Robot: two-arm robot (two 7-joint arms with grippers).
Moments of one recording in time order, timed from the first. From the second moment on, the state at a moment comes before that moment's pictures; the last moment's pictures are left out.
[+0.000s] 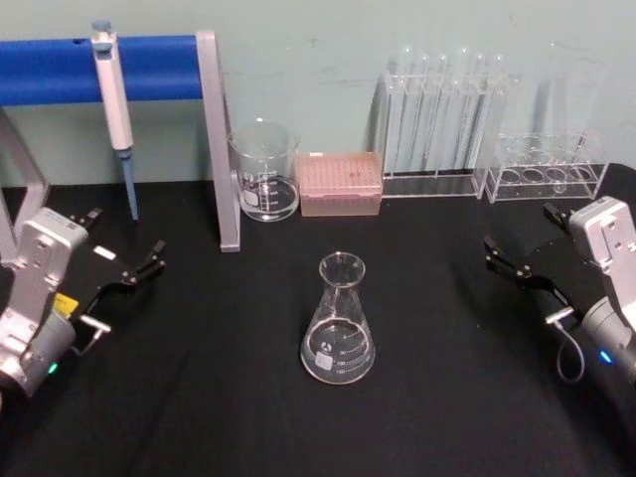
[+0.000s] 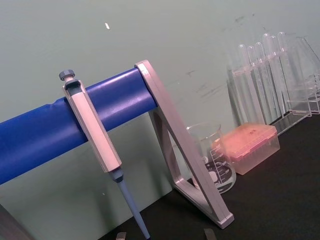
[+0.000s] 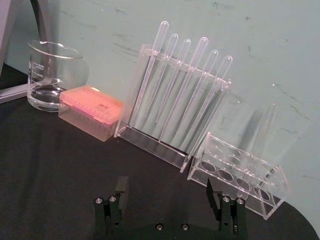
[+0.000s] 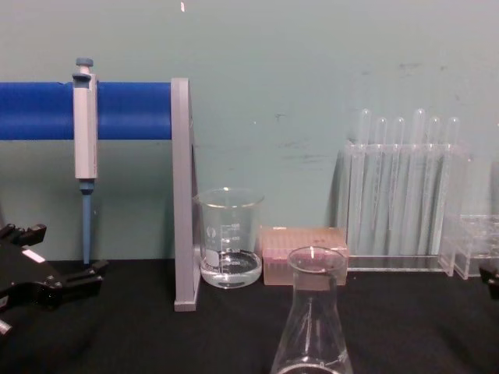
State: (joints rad) left arm -0.20 0.60 0.45 -1.41 -0.25 -0.12 0.03; right arm 0.20 0.60 -0.45 -1.41 0.25 -0.12 -0.03
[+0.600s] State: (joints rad) left arm -0.20 0.60 0.45 -1.41 -0.25 -0.12 0.03; right arm 0.20 0.60 -0.45 -1.41 0.25 -0.12 -0.03
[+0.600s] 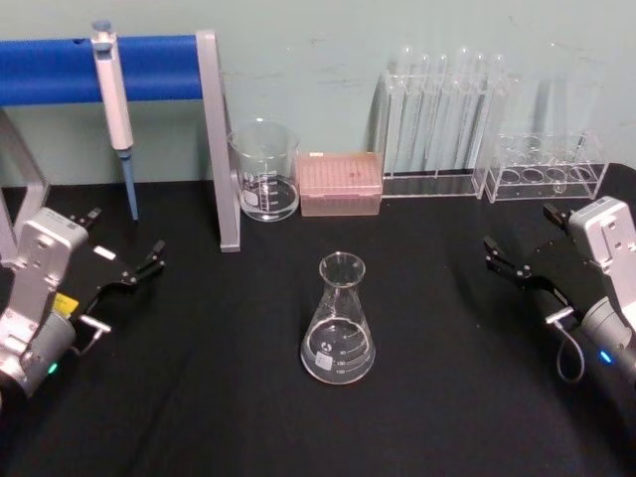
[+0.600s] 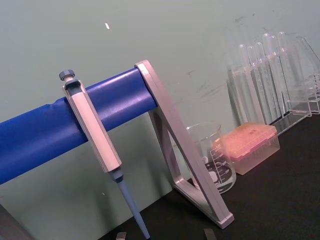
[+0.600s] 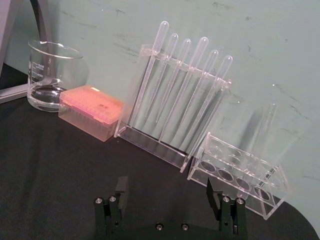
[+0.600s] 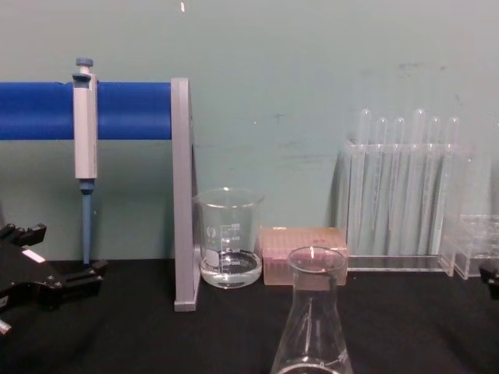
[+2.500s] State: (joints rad) left arm -0.20 0.60 0.45 -1.41 -0.25 -0.12 0.03; right arm 0.06 0.69 -0.30 -1.56 0.57 -0.17 0.60
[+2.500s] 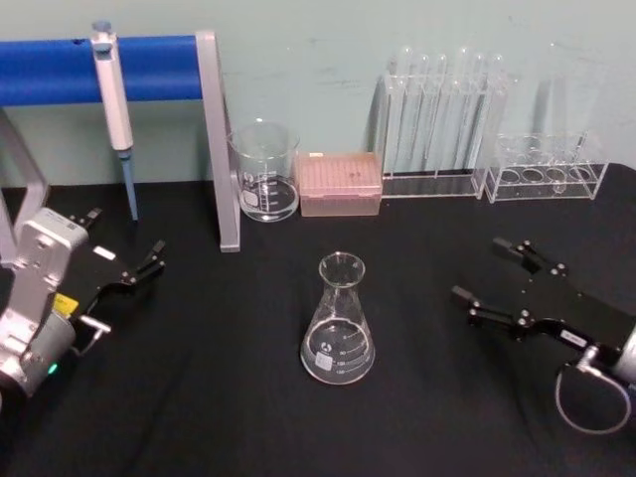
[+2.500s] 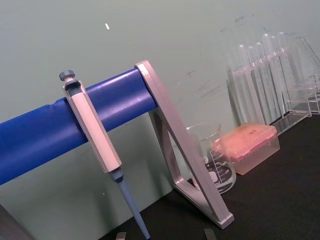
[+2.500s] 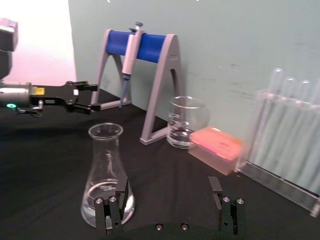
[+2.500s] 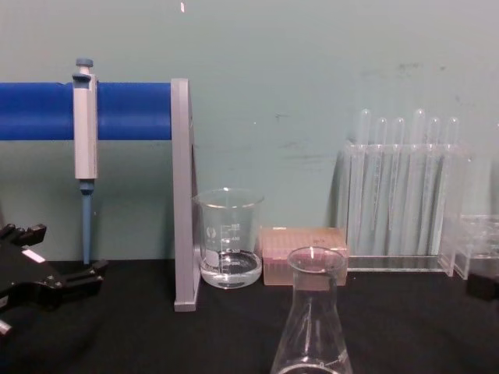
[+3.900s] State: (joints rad) left arm -0.20 0.60 0.45 -1.41 -0.25 -0.12 0.03; right arm 0.35 0.54 -0.53 -1.30 0.57 -0.13 0.85
